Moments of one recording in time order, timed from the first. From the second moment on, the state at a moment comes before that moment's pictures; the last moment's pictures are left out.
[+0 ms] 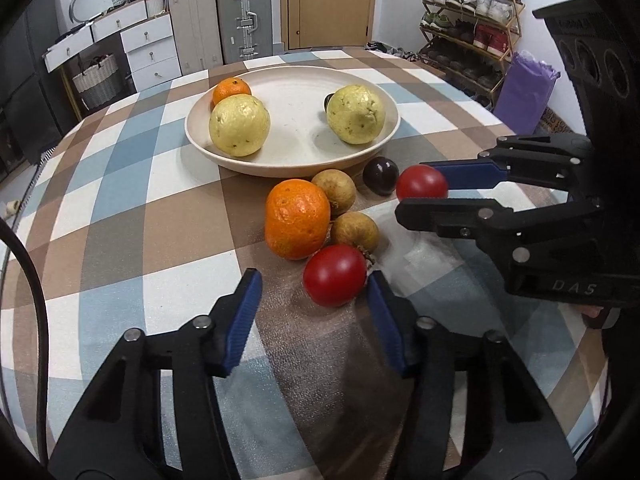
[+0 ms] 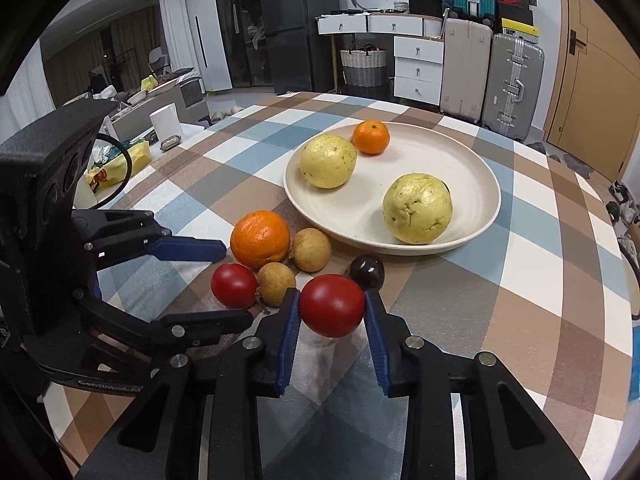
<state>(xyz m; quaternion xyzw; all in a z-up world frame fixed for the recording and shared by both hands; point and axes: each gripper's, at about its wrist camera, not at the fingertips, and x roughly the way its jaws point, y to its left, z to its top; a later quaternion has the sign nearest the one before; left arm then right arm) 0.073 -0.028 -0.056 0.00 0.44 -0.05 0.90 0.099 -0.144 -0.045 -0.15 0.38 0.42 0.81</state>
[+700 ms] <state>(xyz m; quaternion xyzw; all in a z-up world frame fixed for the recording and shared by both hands) 0.059 -0.027 -0.034 -0.01 0.40 -0.06 0.91 0.101 -0.150 -0.038 -0.13 0.36 0.42 0.82</state>
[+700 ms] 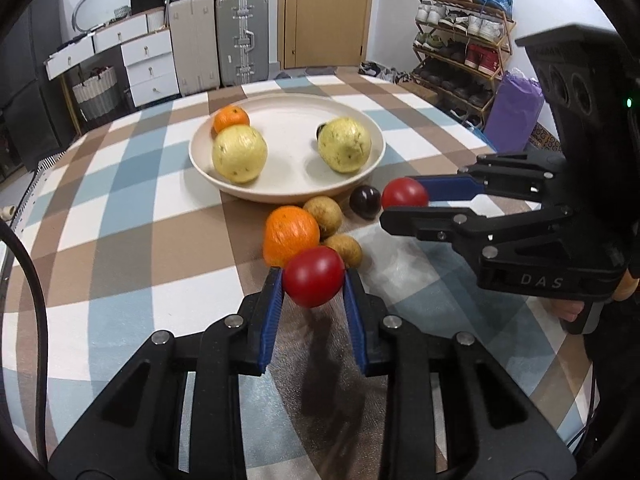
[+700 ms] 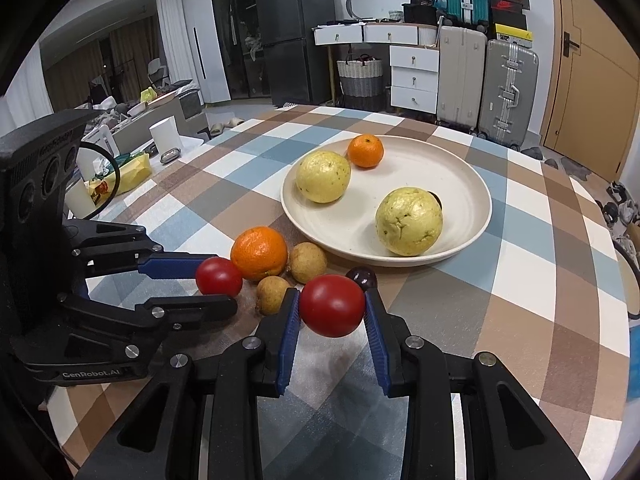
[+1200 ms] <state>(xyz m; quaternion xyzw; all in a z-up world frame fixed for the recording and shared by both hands) 0.062 -0.022 -0.004 -0.01 0.35 -0.04 0.94 0.105 -0.165 -0.022 -0.08 0.32 0.41 0.85</state>
